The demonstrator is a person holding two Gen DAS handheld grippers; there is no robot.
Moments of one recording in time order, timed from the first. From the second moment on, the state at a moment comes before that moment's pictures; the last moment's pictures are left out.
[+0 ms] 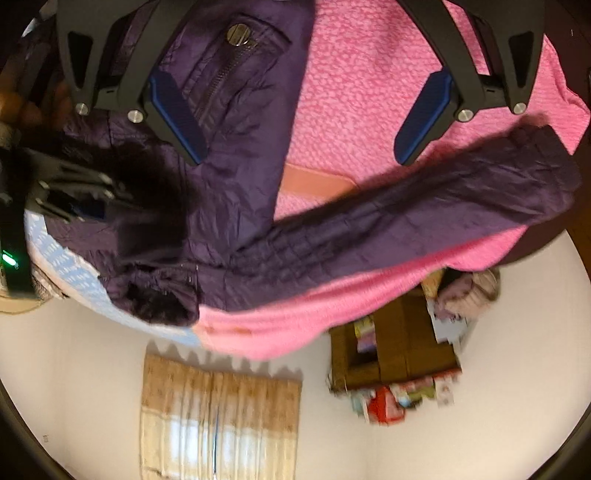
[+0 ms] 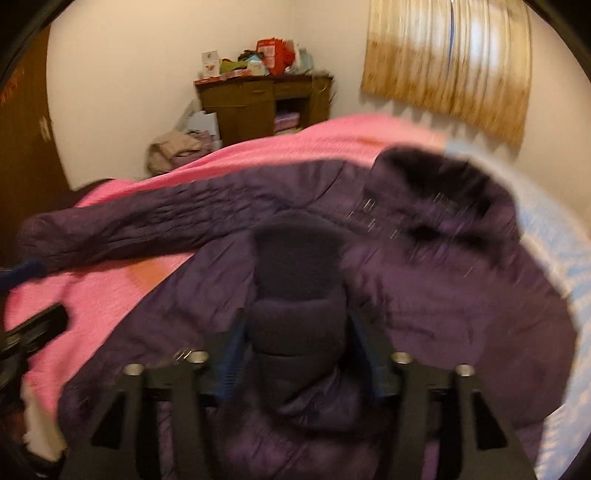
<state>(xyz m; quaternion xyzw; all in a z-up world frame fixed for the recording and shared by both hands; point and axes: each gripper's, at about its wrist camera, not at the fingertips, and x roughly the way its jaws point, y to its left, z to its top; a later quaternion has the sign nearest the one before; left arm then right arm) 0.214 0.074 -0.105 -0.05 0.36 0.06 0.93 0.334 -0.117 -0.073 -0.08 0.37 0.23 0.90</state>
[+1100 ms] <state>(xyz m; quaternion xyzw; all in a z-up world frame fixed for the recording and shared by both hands) 0.306 0.014 -0.089 -0.04 0.37 -0.05 0.93 0.261 -0.220 -0.127 0.03 0.38 0.17 0.91</state>
